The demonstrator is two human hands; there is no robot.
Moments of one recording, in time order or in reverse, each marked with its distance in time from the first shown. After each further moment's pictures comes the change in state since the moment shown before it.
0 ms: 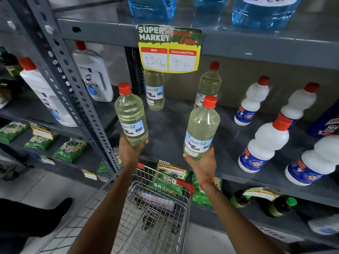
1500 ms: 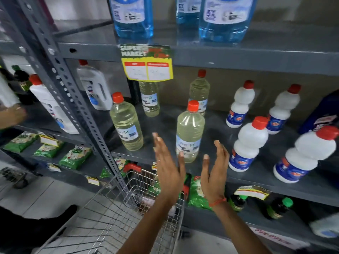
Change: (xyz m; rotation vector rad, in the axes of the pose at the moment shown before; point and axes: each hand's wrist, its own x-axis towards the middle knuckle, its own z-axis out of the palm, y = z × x) left_hand -0.151 0.109 0.047 0.010 -0.092 0.398; right_hand -0.042 -0.034 -0.087 0.028 0.154 -0.386
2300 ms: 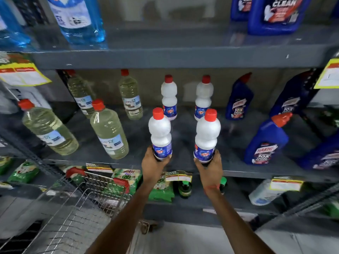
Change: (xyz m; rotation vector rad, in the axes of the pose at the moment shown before) left_hand -0.049 0.067 0.164 -0.016 -0.256 -0.334; right_hand 0.050 0.167 -0.180 -0.037 0.076 0.429
